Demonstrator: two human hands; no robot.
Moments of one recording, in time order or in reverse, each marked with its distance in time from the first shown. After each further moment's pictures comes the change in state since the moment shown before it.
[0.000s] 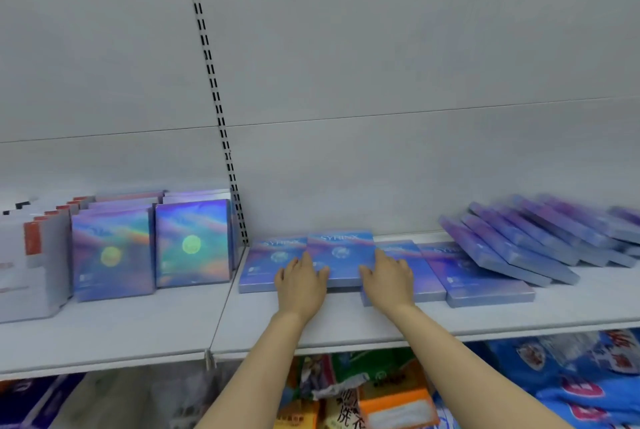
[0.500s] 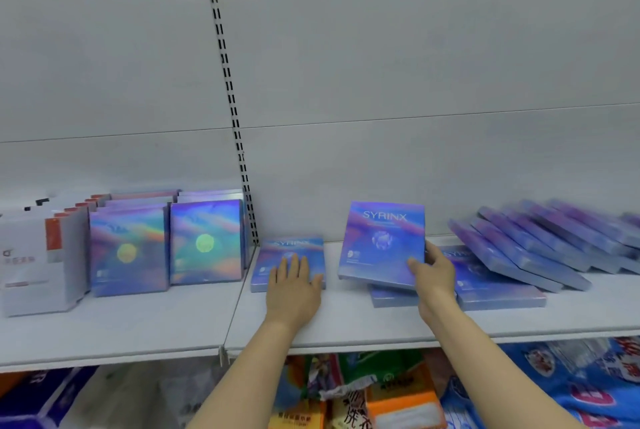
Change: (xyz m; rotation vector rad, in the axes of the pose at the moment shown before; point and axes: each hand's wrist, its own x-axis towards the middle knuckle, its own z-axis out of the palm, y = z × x) left_hand 0.006 -0.041 0.000 0.242 -0.106 0.011; right_hand 0.002 0.028 -0.020 1.325 0.187 0.328
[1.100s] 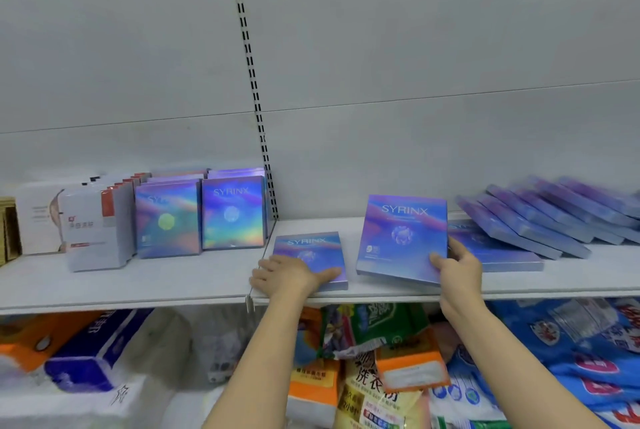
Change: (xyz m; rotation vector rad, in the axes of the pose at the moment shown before) left_hand -0.080 0.007 -0.041 -0.036 -0.104 -0.540; right_hand -0.059 -0.003 -0.048 0.119 -0.043 0.026
